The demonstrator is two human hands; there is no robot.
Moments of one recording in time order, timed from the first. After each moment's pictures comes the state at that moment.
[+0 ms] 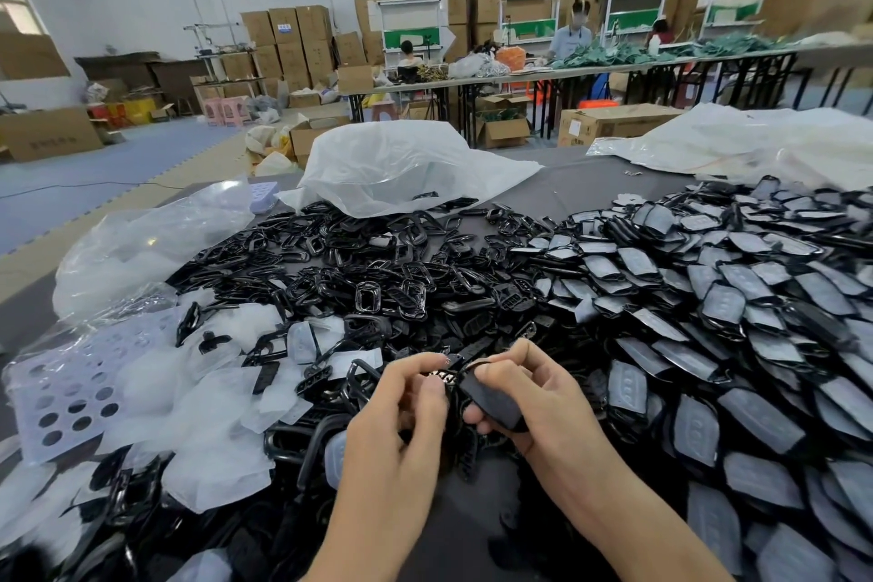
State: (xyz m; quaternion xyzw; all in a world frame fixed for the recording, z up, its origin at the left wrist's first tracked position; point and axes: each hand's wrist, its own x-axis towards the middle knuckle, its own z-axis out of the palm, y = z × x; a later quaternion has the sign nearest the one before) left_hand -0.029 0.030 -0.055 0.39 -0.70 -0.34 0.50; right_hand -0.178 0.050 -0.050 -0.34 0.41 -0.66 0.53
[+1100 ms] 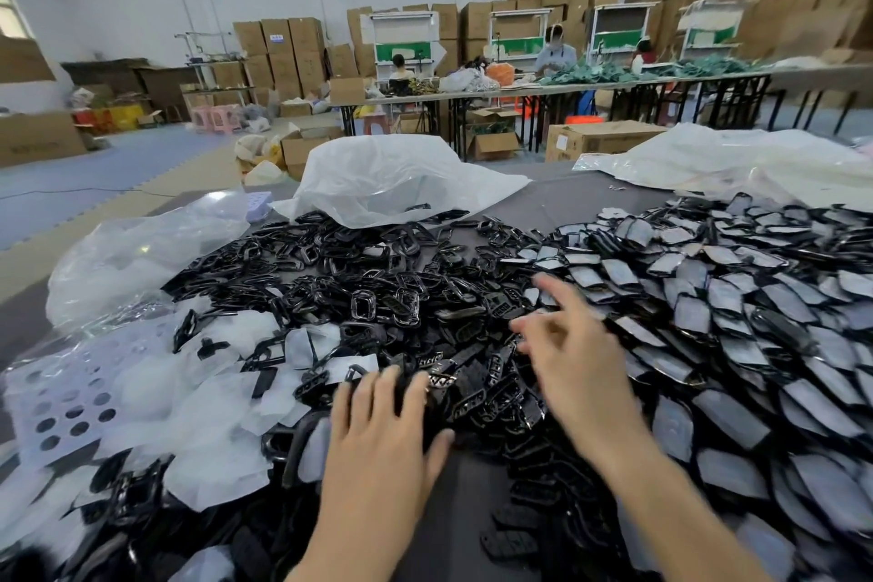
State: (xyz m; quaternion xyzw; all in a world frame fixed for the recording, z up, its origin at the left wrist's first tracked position) left_hand -0.020 0.009 -0.080 0.49 -0.84 0.11 0.21; right_hand -0.212 0.046 -0.026 -0.49 0.66 -0.55 0.12
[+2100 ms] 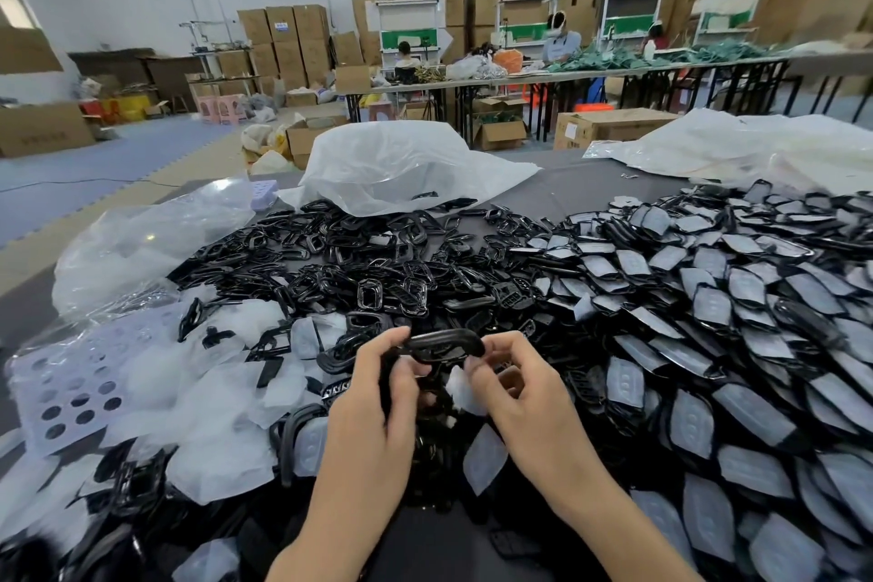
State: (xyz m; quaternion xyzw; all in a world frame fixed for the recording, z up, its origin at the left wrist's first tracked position) left_hand -0.012 0.004 -0.070 0.39 -0.73 -0.26 0.50; right_hand -0.173 0.046 -0.069 -0.53 0.58 -0.56 0.26
